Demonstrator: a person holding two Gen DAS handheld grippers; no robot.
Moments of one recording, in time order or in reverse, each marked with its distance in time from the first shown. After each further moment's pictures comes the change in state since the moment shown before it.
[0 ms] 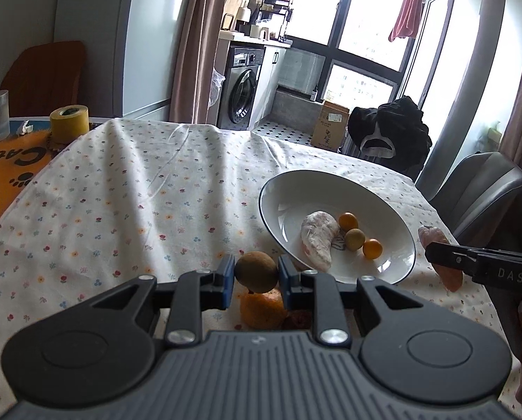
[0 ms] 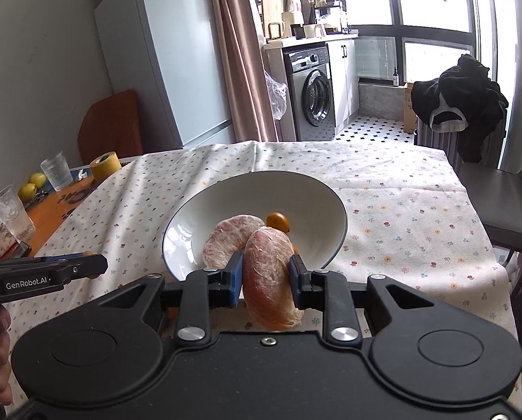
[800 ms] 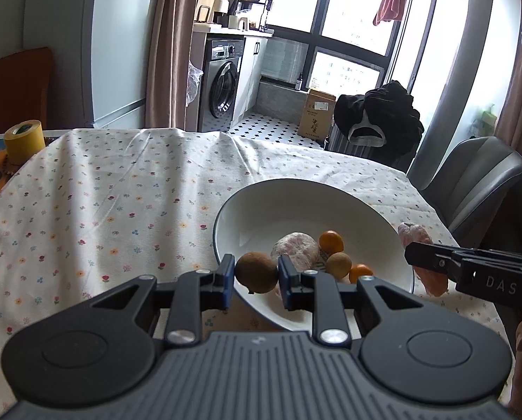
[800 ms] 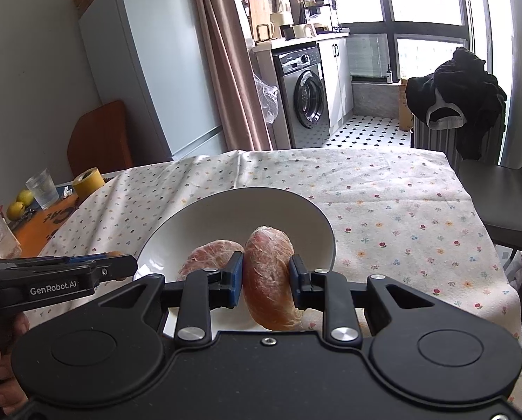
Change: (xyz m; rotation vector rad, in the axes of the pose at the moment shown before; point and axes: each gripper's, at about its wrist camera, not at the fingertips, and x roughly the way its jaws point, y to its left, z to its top) left arm 0.062 -0.034 0.028 0.059 0.037 -0.027; right arm 0.035 -0.021 0.017 0.042 -0.007 -0.005
